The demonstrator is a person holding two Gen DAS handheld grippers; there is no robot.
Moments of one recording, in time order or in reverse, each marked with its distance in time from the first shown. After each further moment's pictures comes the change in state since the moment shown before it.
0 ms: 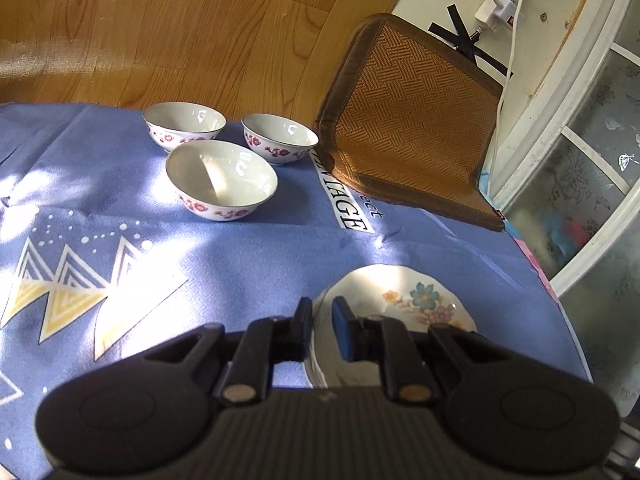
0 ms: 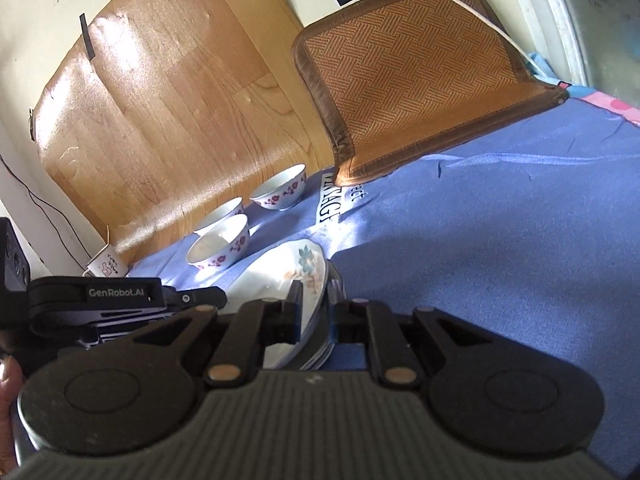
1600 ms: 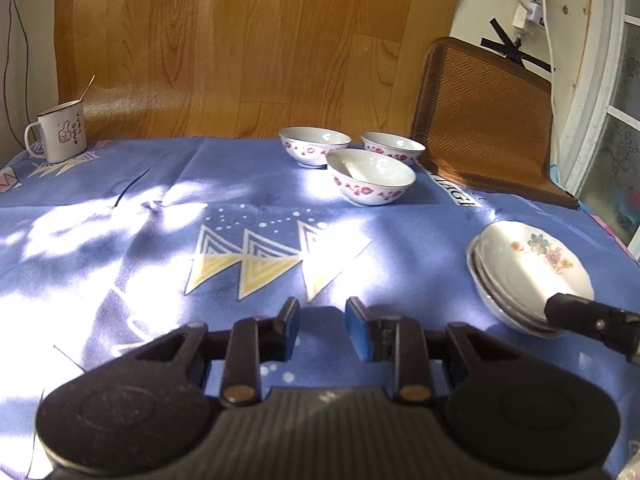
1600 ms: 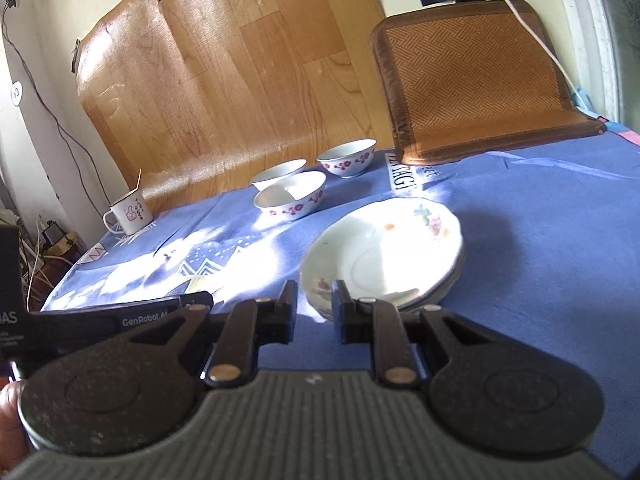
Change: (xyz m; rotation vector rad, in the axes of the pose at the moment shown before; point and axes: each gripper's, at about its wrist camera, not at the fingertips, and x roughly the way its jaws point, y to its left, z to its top) left arm -0.065 0.071 -0.052 0.120 -0.122 0.254; right arm -0.010 0.093 -0.045 -0.169 0.031 0.000
